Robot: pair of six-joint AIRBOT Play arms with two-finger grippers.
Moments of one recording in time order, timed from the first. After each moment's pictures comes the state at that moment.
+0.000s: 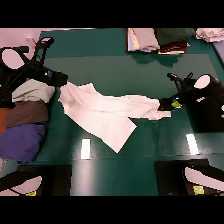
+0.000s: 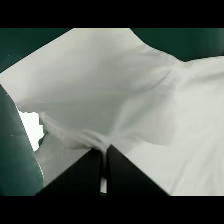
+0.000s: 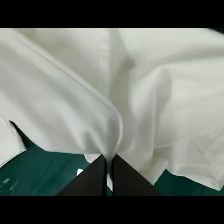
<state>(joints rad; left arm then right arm) -0.19 -1.26 1.37 1.33 -1.16 -1.46 -0.04 -1.23 0.94 -1.15 1.23 1.30</state>
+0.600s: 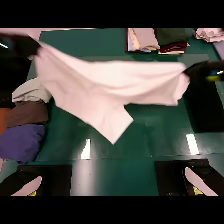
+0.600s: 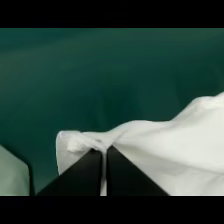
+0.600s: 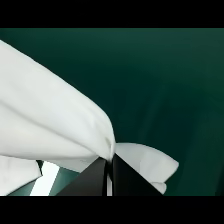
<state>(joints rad) -0.19 -1.00 1.68 1.40 -1.11 -1.49 -0.05 -0.84 1.32 -1.24 1.22 1.32</state>
